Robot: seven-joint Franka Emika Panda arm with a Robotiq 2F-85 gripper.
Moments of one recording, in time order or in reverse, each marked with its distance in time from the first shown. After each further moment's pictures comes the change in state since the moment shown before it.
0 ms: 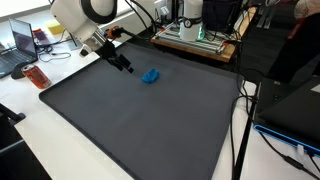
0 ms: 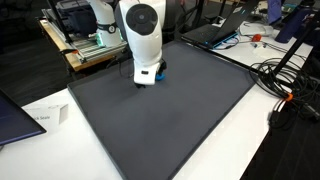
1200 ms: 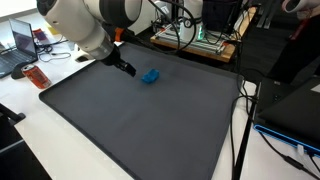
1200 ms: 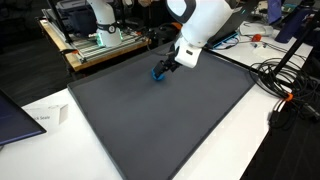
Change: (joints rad) arm 0.243 0.088 -0.032 0.278 -0.336 -0.243 0.400
